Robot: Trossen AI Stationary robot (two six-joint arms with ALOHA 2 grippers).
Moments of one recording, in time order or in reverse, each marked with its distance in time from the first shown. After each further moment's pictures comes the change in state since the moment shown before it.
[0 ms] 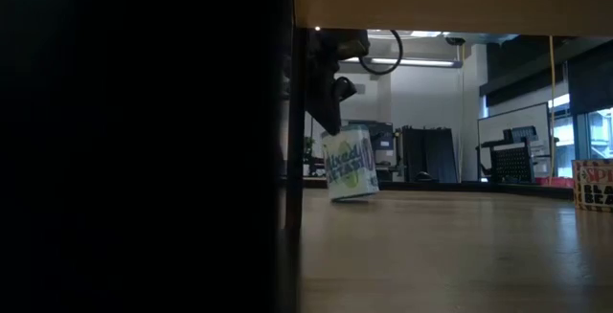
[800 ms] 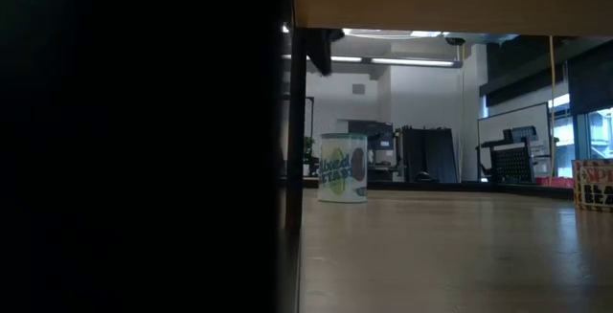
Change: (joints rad) left arm -0.037 -0.004 0.351 -0.393 -0.237 -0.109; right arm 0.000 0.000 0.000 -0.029 0.089 0.102
